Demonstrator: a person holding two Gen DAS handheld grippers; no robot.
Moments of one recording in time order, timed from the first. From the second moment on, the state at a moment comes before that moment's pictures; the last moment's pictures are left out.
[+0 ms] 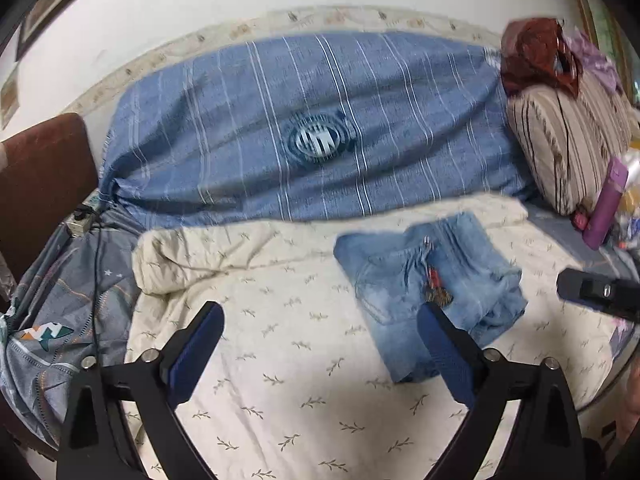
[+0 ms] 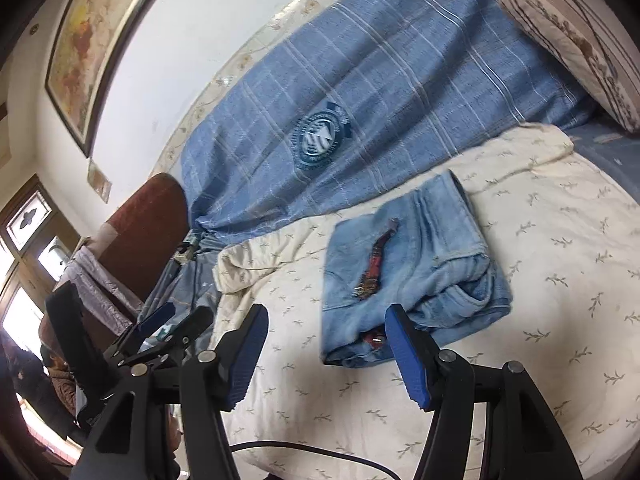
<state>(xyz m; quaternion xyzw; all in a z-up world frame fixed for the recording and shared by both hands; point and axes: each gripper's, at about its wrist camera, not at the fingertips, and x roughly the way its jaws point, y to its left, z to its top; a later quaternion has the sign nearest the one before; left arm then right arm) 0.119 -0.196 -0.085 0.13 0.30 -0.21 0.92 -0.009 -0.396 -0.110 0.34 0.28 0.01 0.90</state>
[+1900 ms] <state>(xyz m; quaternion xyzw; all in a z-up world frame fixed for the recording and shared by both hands) 0.071 -0.383 -0.175 0.32 0.16 -0.33 0.87 -0.044 -0.562 -0.244 0.53 0.21 -0.04 0.82</state>
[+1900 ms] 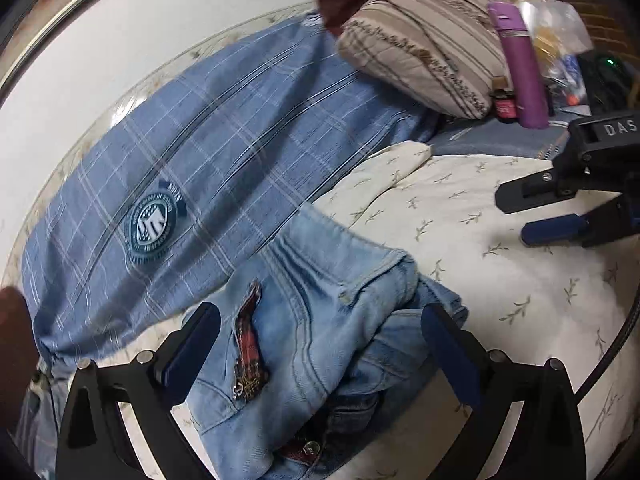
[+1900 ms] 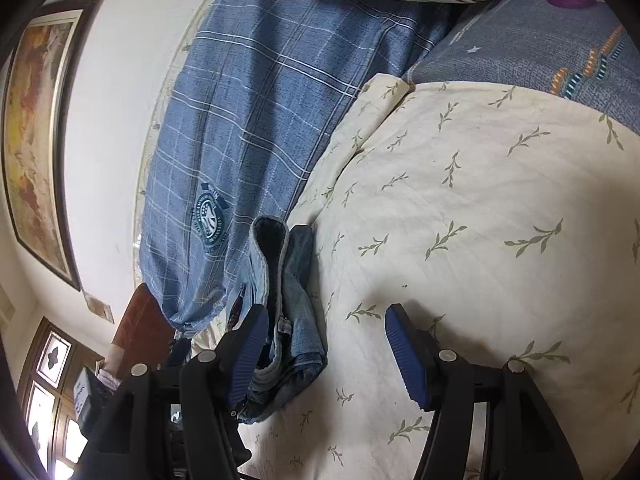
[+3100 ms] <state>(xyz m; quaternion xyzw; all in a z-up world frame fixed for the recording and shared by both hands) 0.117 -0.194 -0.049 0.11 0.23 -0.13 0.96 0.002 -0.367 -0.098 0.17 0.29 -0.07 0.94</state>
